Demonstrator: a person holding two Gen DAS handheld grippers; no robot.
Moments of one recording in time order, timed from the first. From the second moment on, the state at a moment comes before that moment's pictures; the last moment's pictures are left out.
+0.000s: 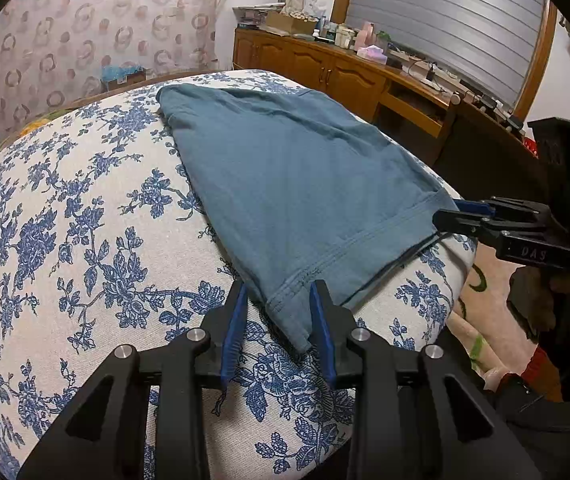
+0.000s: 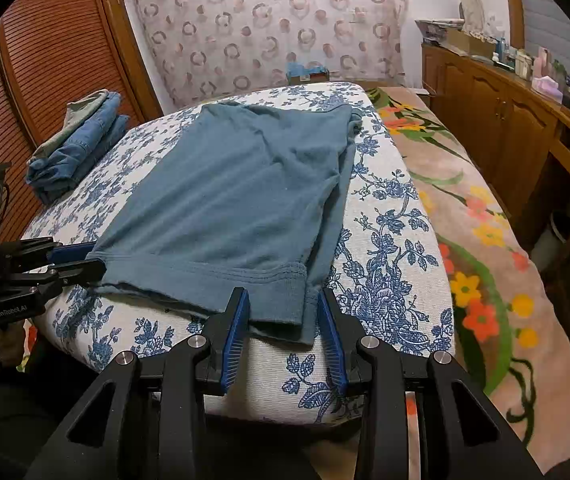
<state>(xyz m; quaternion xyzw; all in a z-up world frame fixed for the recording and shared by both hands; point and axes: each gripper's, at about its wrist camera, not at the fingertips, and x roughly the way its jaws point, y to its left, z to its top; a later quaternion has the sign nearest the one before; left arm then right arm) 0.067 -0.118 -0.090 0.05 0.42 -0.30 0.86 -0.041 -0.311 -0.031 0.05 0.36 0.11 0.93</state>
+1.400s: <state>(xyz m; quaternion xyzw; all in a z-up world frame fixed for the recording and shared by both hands) 0.066 -0.129 -0.092 0.06 0.43 -0.32 0.85 -0.049 -0.312 -0.025 0.06 0.32 0.13 0.94</state>
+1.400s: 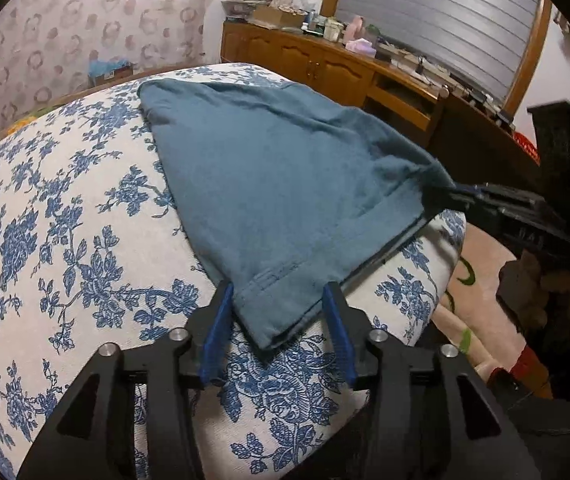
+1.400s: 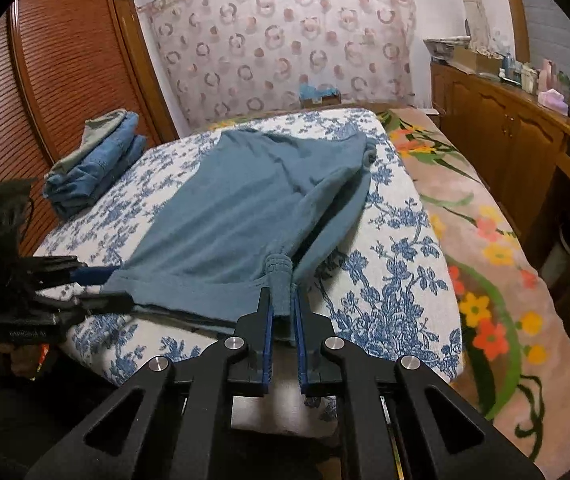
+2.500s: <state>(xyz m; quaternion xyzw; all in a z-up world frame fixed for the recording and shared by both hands) 0.072 -0.098 0.039 0.05 0.29 -0.29 0.91 -0.044 -0.295 0.071 0.03 0.21 0.17 0.96</state>
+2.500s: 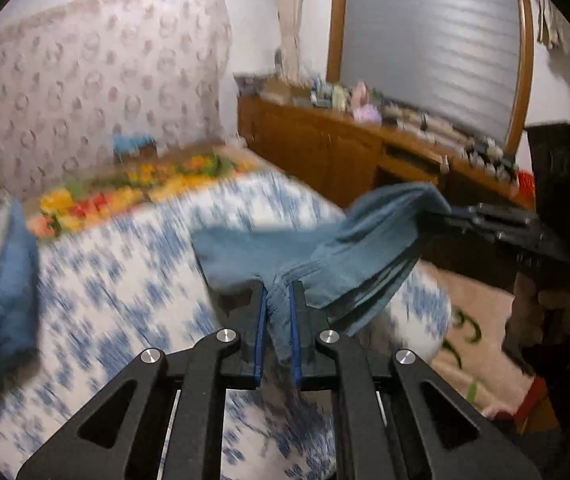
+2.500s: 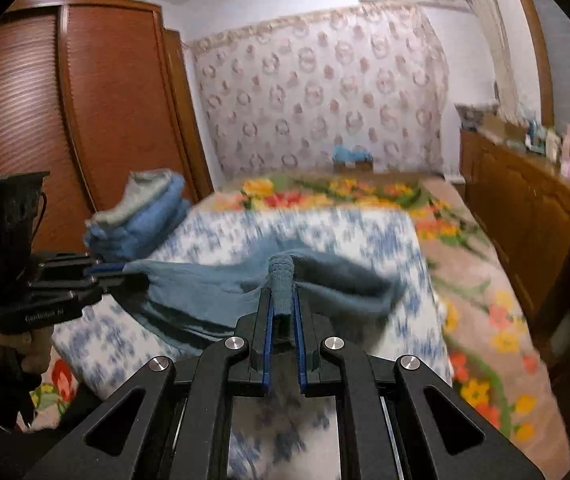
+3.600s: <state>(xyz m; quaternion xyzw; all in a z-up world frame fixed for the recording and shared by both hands) 0.155 -0.012 0.038 0.06 0.29 -0.17 0.94 0.112 -0.215 0.076 -0.03 0.25 0.23 0.94</state>
